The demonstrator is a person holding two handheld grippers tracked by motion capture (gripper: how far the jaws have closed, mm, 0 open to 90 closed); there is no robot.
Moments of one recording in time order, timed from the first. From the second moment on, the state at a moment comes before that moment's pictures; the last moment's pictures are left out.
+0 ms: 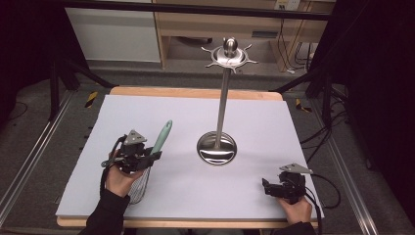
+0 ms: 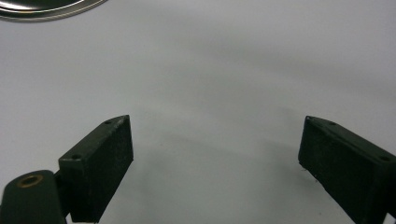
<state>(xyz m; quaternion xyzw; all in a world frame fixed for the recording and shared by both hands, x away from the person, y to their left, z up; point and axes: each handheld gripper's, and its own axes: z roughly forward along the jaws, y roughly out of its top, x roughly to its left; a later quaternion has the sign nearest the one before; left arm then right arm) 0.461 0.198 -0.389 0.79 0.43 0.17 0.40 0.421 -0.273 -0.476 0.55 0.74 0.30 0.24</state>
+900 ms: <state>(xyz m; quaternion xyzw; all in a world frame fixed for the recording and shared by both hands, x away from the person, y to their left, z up) 0.437 0.211 -0.347 0.74 0.39 0.23 0.50 0.420 -0.271 -0.476 0.55 0.74 0.30 0.24</state>
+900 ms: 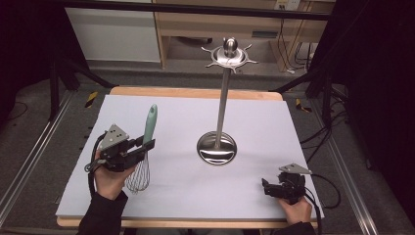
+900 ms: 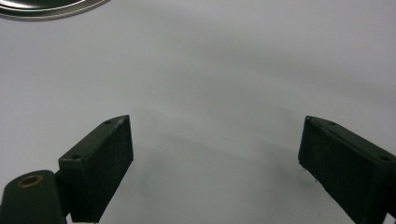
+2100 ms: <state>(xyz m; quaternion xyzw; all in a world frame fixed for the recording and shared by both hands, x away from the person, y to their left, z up) 0.453 0.176 -0.306 0.71 0.34 0.23 0.57 0.421 -0.269 -0.475 0.55 0.74 0.31 0.25</state>
